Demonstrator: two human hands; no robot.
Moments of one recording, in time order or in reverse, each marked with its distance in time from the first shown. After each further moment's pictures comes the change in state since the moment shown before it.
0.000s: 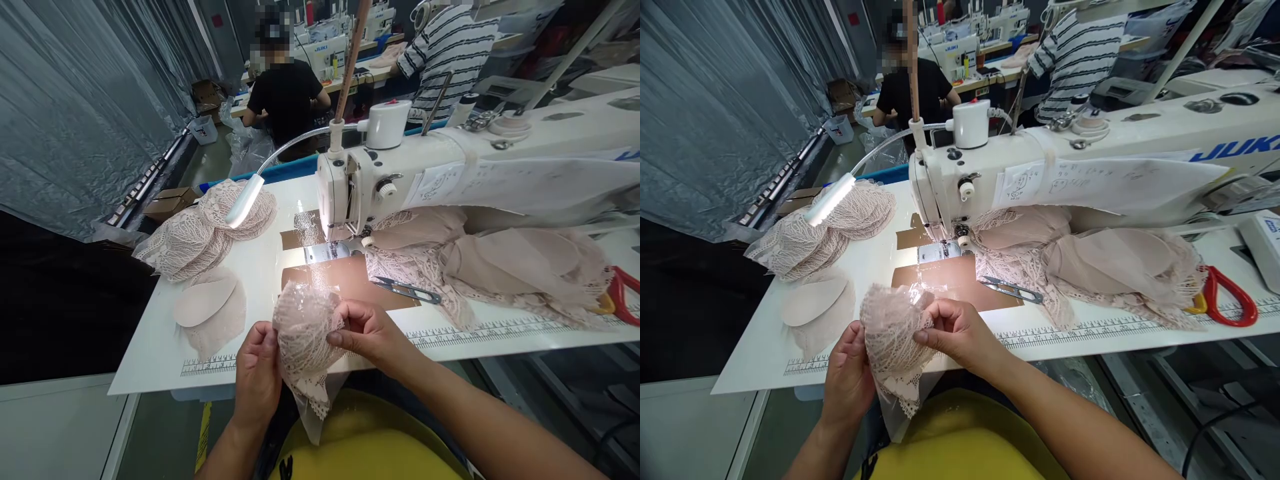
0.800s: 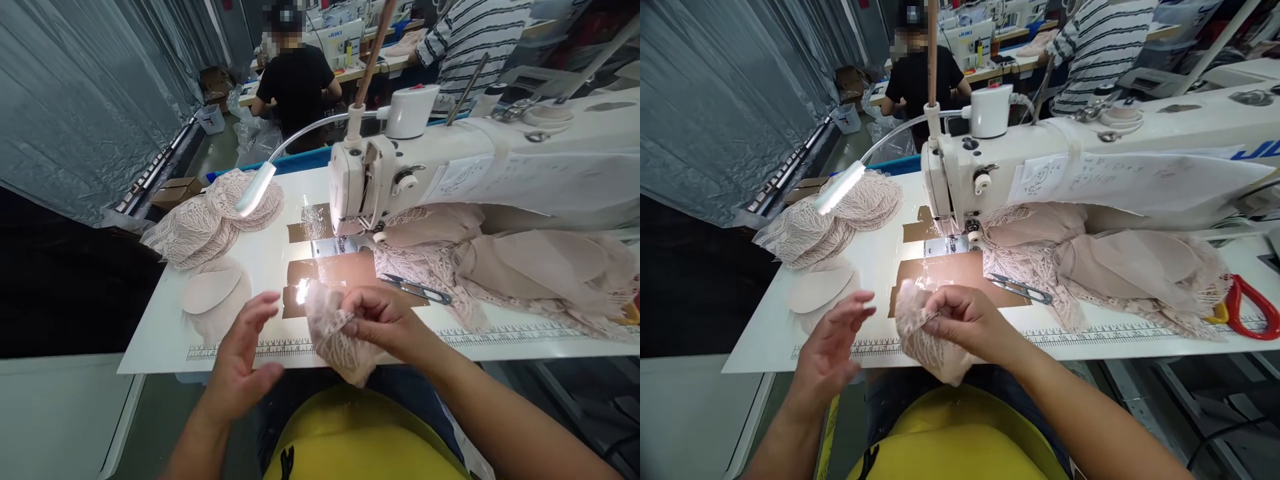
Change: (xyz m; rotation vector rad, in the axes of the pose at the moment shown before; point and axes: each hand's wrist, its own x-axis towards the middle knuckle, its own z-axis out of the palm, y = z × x) left_hand -0.001 0.052 -0.013 0.413 -0.260 0.251; right_hand 0.003 -0.021 -0.008 -0.123 -0.070 -0.072
